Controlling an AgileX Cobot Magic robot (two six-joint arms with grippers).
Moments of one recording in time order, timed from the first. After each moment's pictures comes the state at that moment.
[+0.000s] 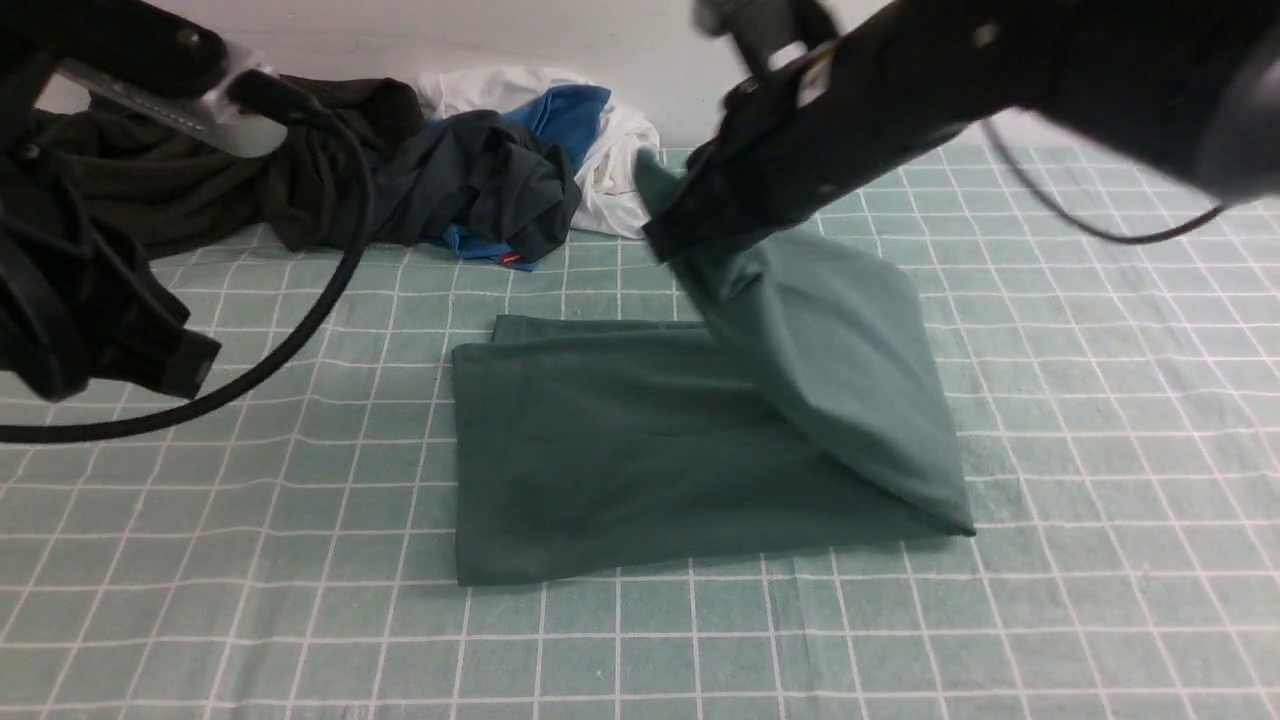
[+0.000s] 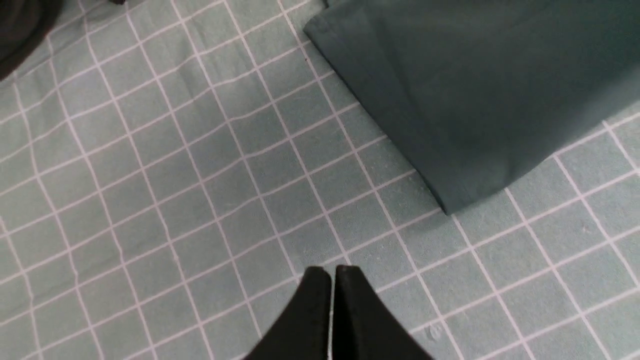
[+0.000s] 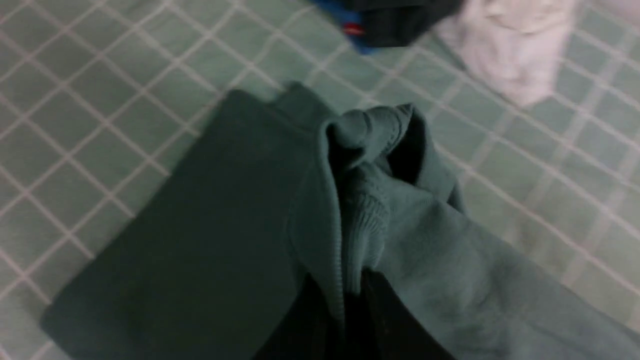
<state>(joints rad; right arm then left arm) 0.59 1.89 -1.74 0.12 0.81 -0.18 -0.27 1.09 -1.20 0.05 1.08 0.18</state>
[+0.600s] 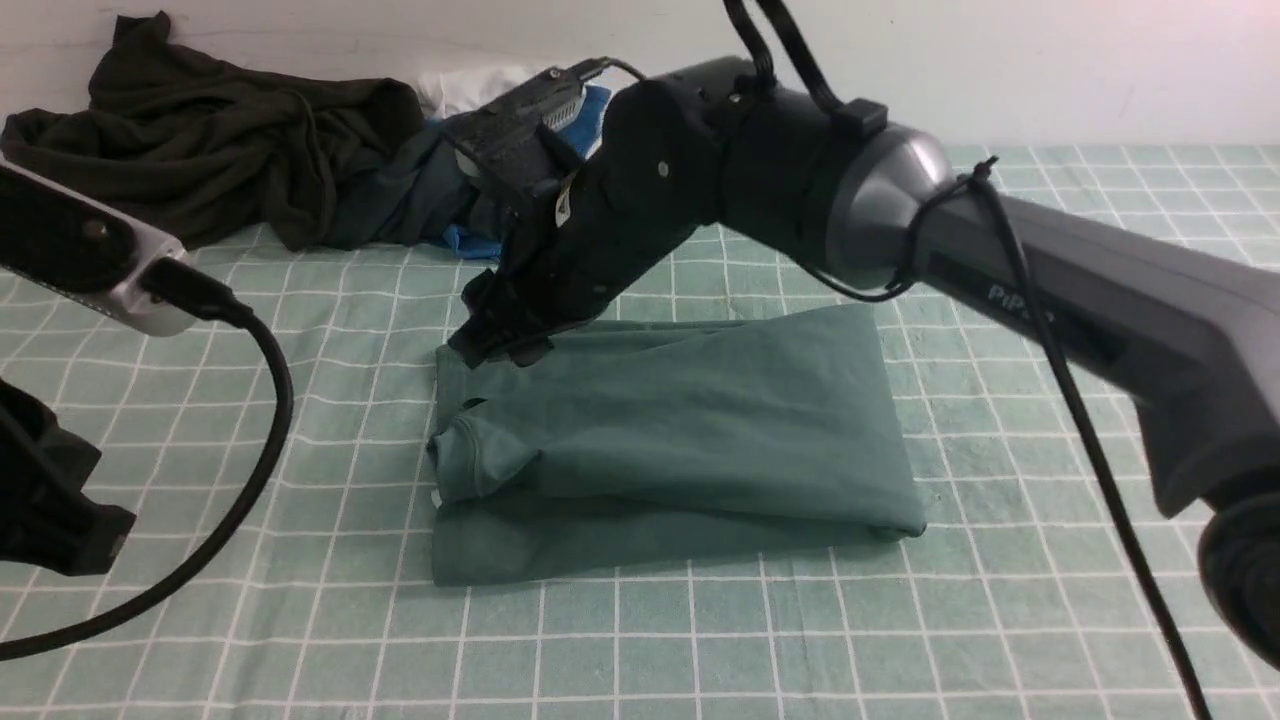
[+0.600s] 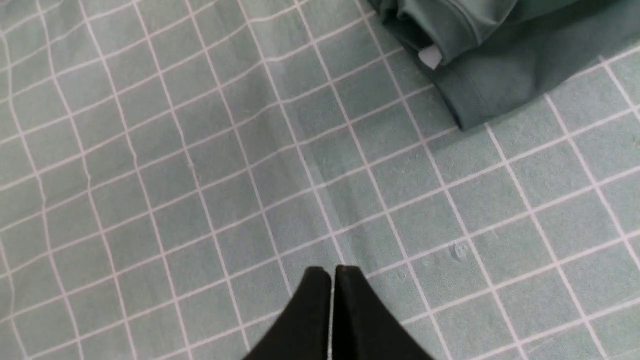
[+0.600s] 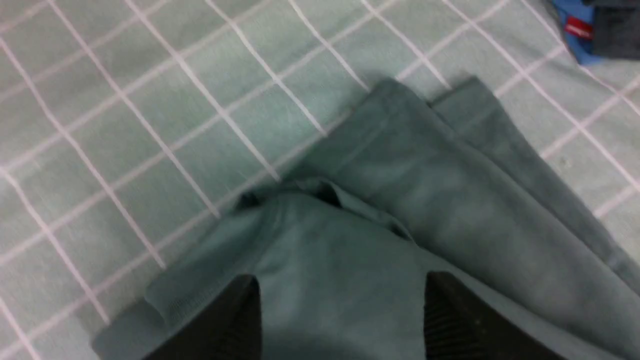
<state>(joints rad) 0.71 2.18 -2.05 0.10 0.98 -0.18 -0.27 0.92 -0.98 0.13 1.08 0.10</state>
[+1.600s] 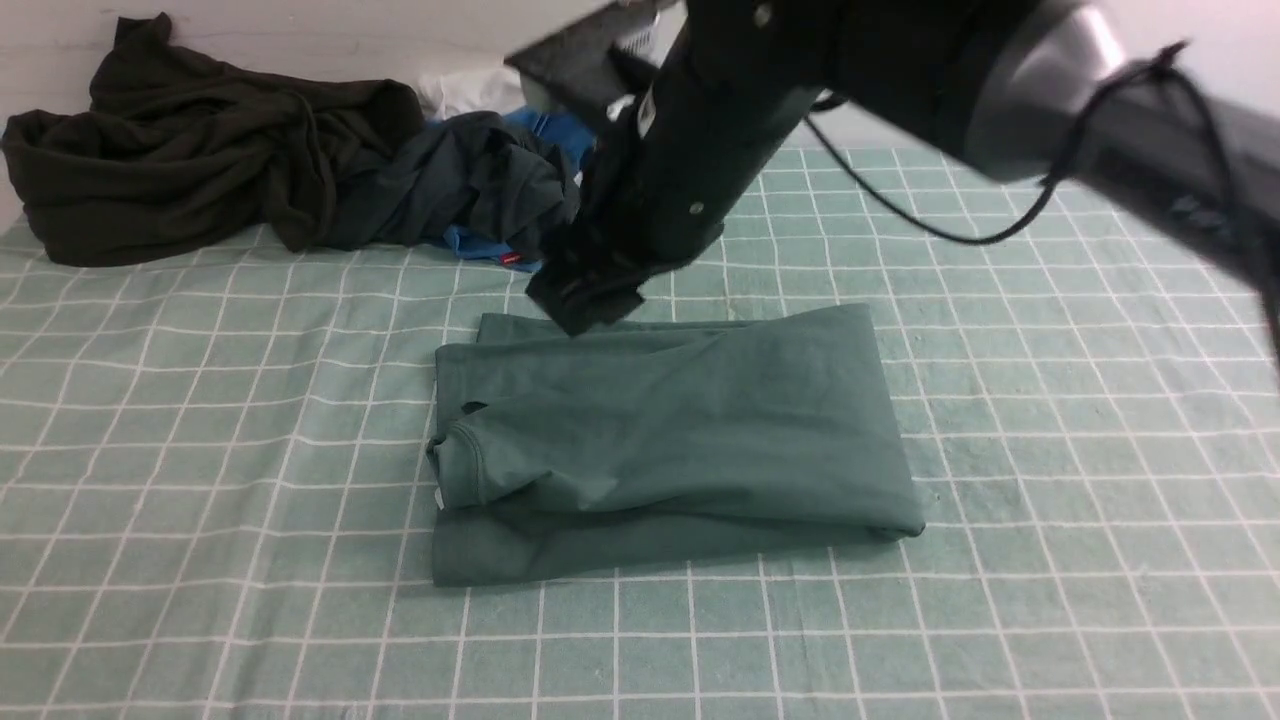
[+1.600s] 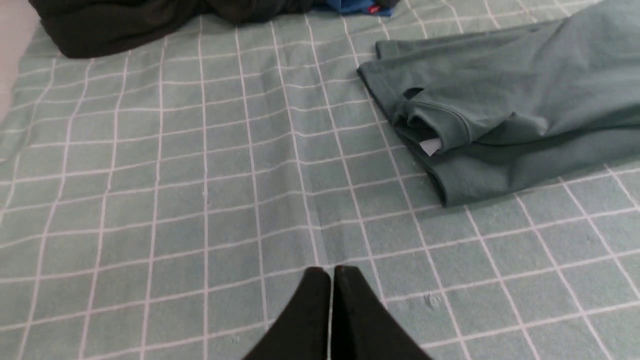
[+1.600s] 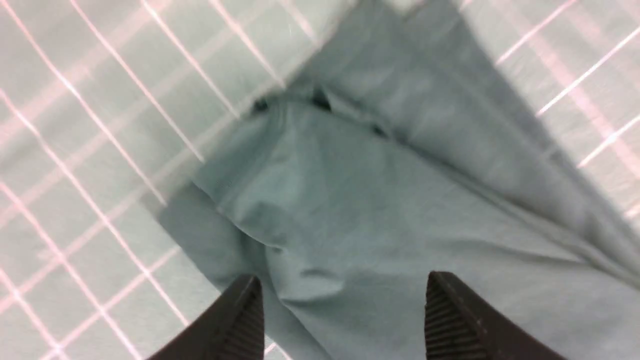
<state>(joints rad) 0.69 1.97 -2.06 0.10 1.24 -0.15 -0.27 0.13 -0.54 0.15 0.94 -0.09</state>
